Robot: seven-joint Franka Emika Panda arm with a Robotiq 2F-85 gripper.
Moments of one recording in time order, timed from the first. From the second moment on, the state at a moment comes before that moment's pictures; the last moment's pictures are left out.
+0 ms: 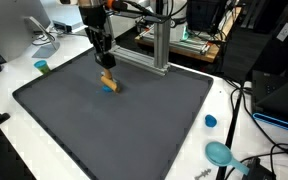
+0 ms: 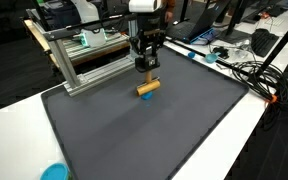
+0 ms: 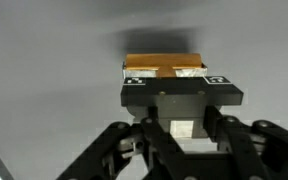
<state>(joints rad) -0.03 0.21 -0.05 -2.09 -0.01 2.41 0.11</state>
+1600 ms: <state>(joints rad) -0.02 0.26 -0.05 -2.04 0.00 2.40 0.12</state>
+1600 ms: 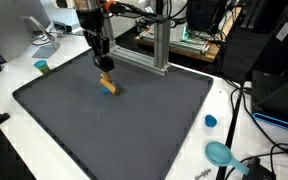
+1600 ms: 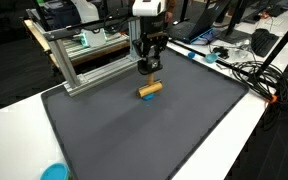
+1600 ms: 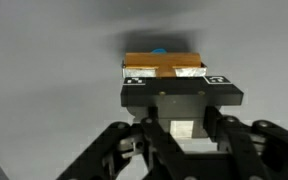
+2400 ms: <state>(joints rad) -0.05 0.26 -0.05 -2.04 0.06 2.42 0.13</state>
